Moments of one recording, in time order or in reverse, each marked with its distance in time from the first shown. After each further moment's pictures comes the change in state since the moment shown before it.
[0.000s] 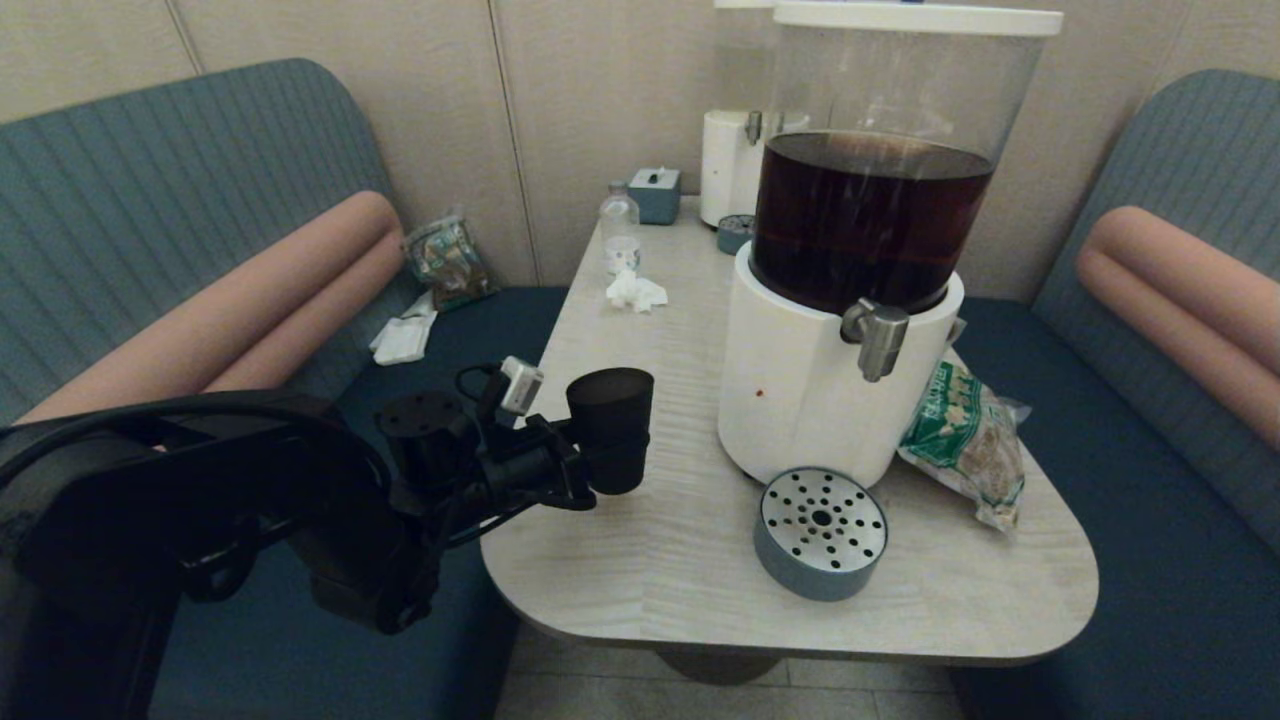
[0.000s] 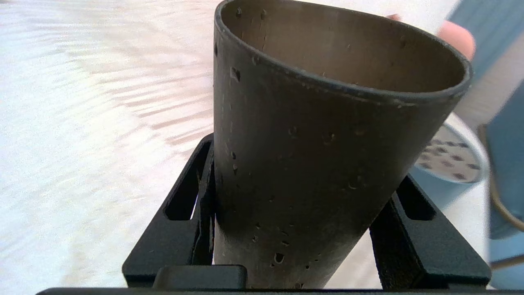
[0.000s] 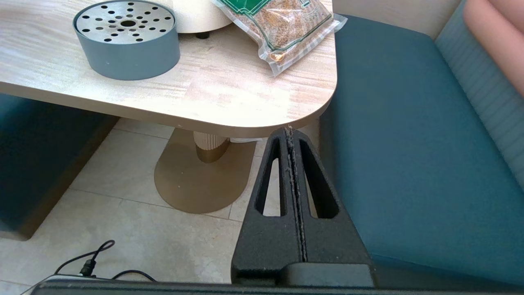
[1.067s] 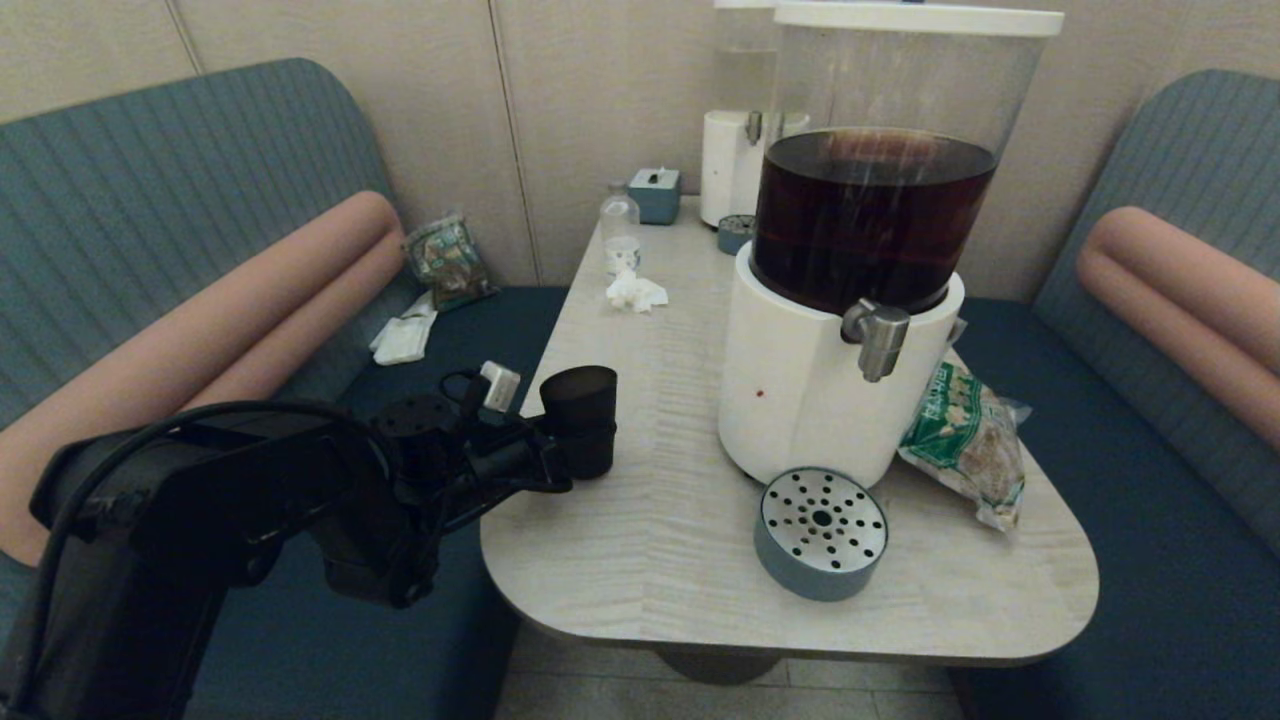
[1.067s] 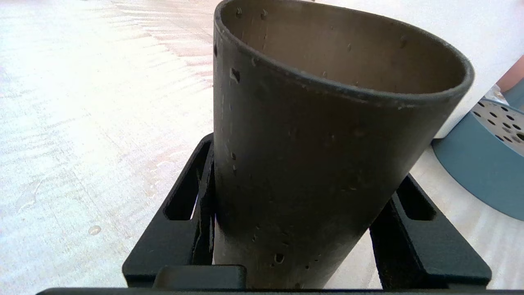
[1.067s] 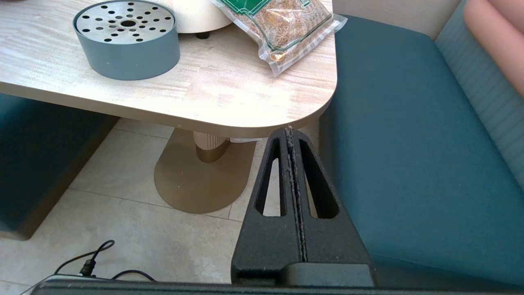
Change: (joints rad) left arm 0.092 0.136 -0.134 -0.003 -0.001 -0.004; right arm 0.000 0.000 0.000 0.000 0.000 0.000
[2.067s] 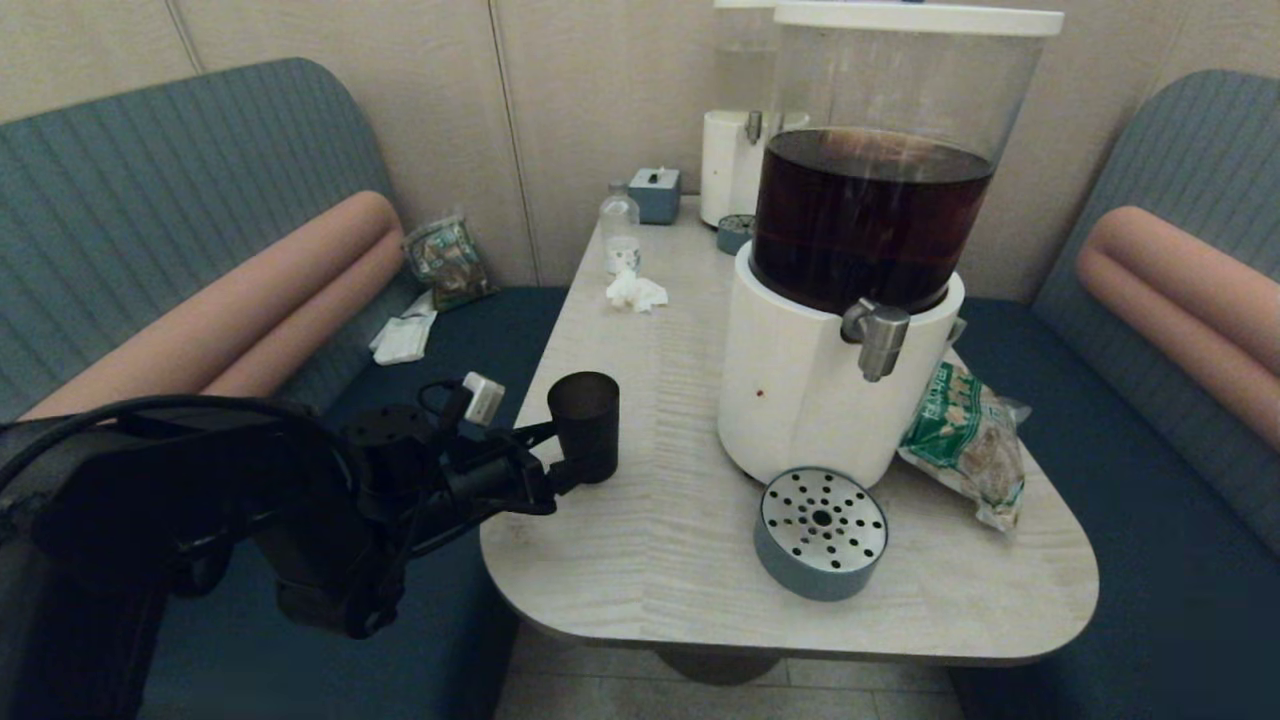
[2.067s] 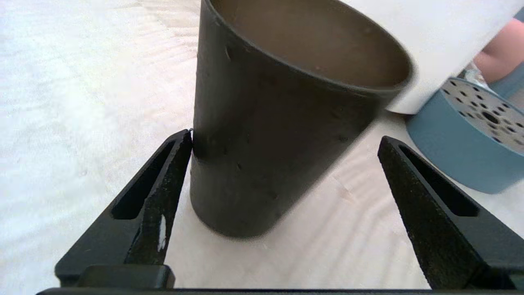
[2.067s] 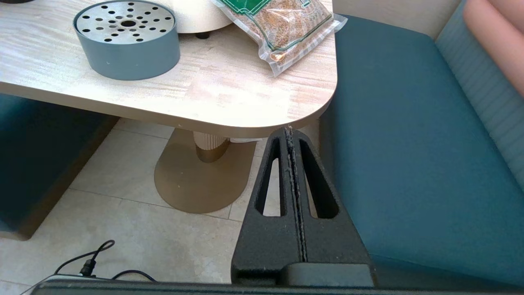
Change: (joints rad) left arm 0.004 -0.121 0.200 0.003 0.000 0.021; right arm 0.000 0.000 0.000 0.000 0.000 0.000
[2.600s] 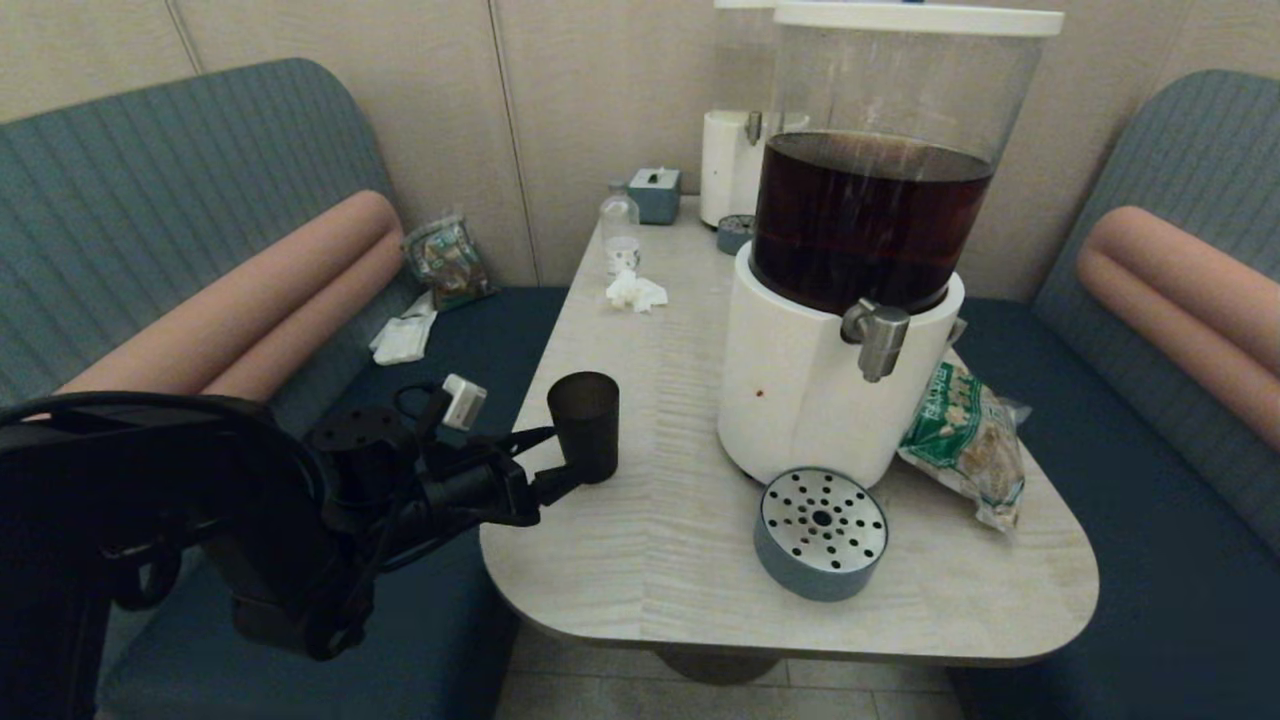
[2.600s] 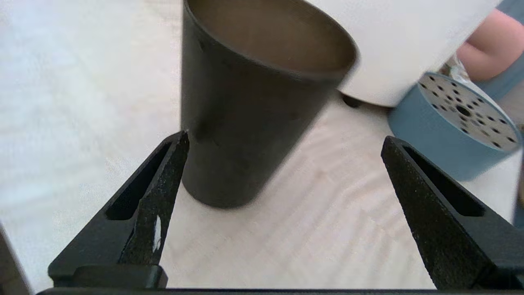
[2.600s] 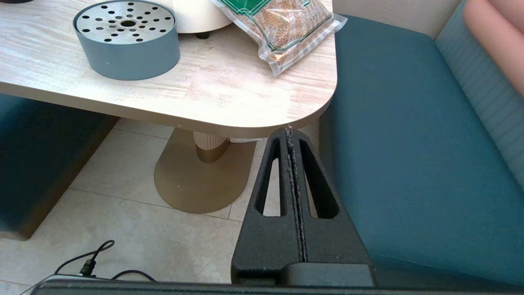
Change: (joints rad) left arm 0.009 -0.087 0.119 0.000 -0.004 0.004; right arm 0.000 0.000 0.000 0.000 0.000 0.000
